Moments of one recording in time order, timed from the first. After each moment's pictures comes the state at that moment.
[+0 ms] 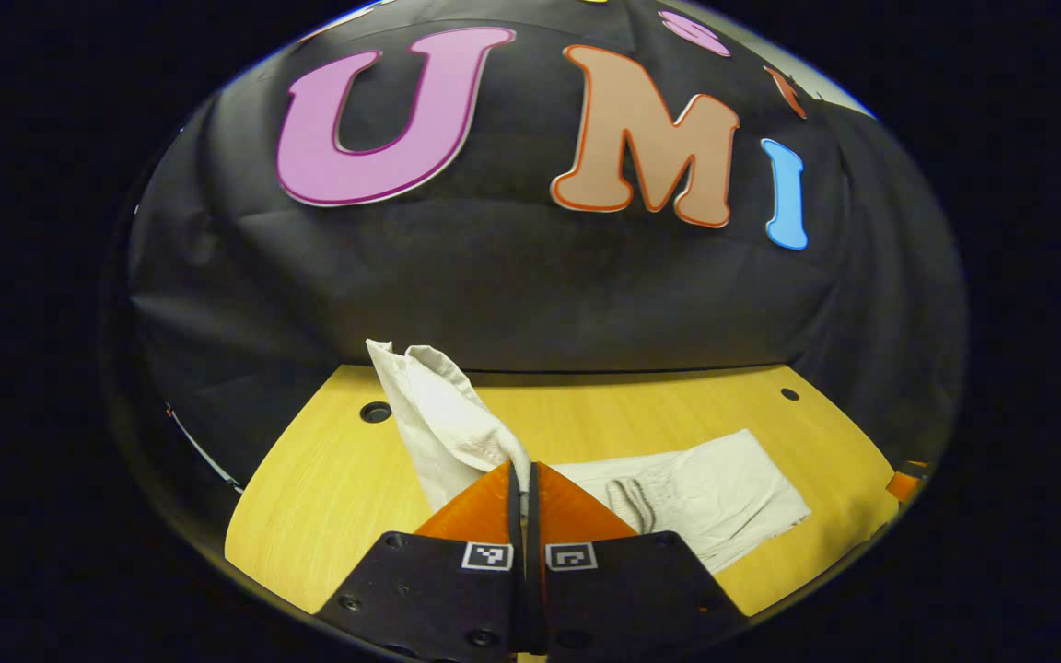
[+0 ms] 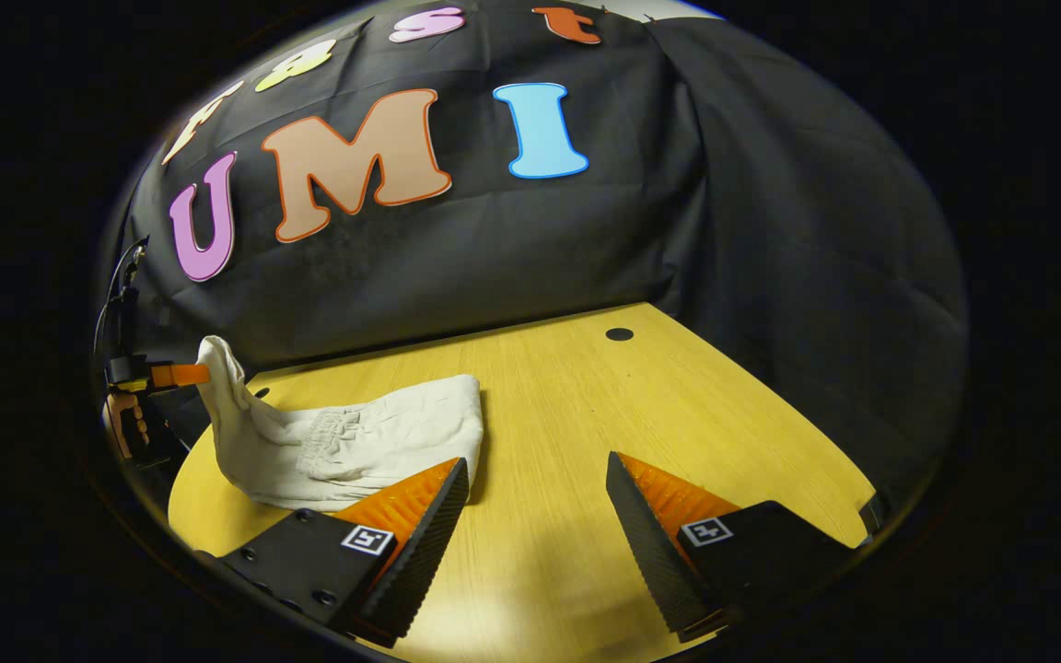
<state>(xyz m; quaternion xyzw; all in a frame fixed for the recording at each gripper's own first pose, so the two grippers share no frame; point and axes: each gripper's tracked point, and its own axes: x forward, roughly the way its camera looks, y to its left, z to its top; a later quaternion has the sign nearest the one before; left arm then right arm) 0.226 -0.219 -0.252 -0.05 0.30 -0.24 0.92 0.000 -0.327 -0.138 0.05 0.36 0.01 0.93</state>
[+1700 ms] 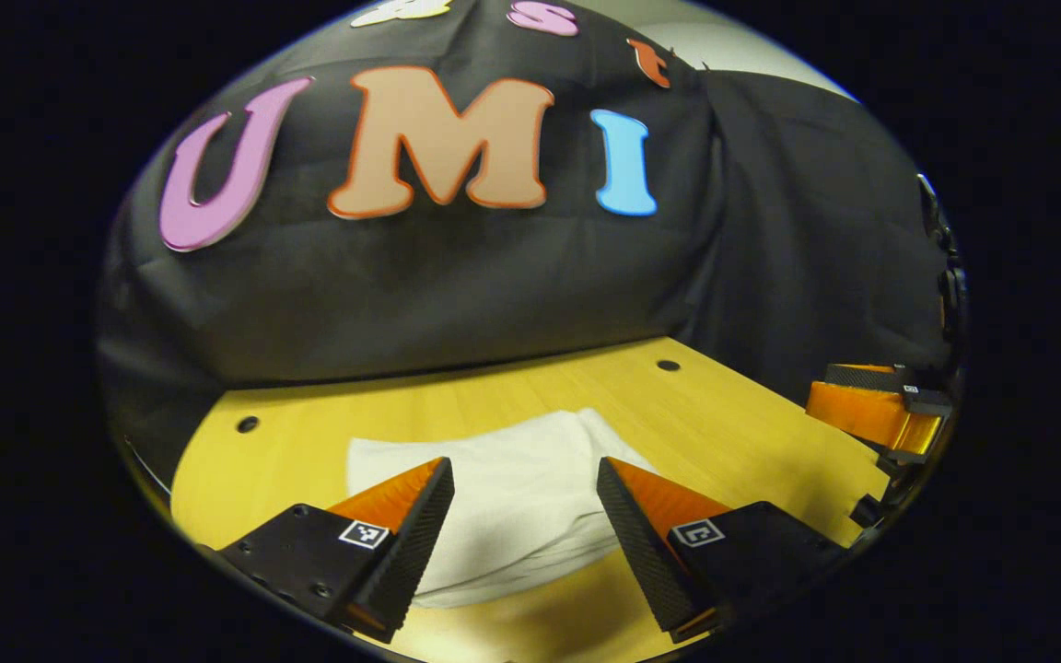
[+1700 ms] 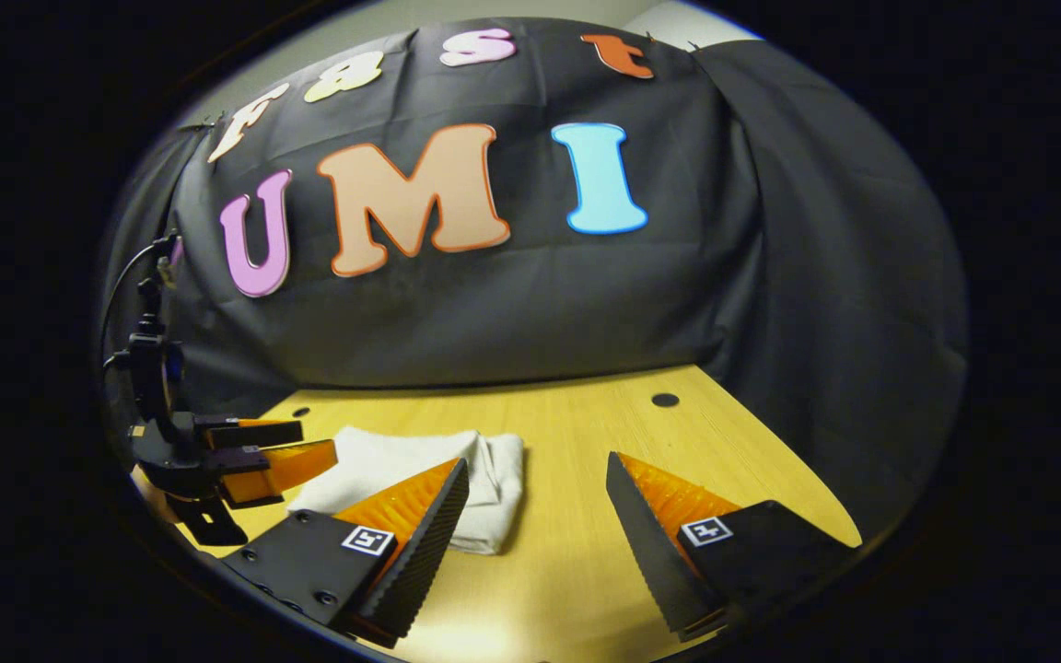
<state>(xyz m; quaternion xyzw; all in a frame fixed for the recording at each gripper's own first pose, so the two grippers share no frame) 0.123 -0.302 -0.207 -0.02 0.23 -0.32 0.92 0.053 -0.266 -0.072 0.05 0.26 0.11 0.96</state>
